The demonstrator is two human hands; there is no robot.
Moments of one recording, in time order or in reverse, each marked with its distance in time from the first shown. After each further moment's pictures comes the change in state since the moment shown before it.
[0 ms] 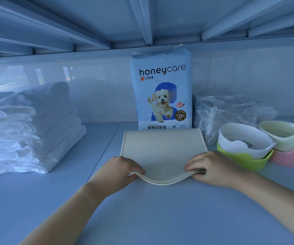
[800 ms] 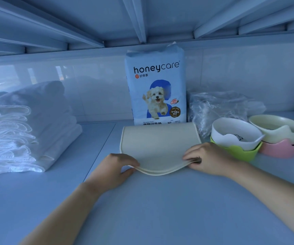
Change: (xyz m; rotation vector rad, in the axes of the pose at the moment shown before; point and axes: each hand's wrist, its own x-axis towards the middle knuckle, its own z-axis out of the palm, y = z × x) left_hand -0.004 -0.006 0.013 -0.255 0.219 0.025; right_hand 0.004 0.004 -0.001 0.002 0.017 0.074
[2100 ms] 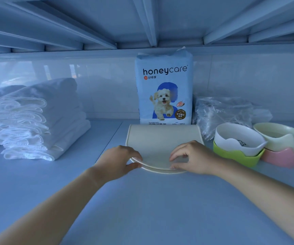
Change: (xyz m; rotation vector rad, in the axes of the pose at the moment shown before) left_hand 0.006 0.007 -0.009 0.284 -0.156 -0.125; right_hand 0.019 -0.033 -0.004 0.191 -0.068 -0.078
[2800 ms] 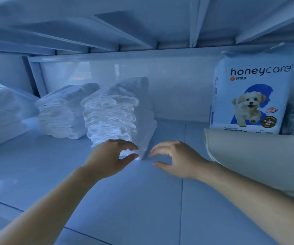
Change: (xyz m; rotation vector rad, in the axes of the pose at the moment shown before) left_hand -0.132 -0.196 -0.094 -0.013 0.191 -0.286; right_hand 0.162 -0.213 0.113 0.012 0.029 -0.299
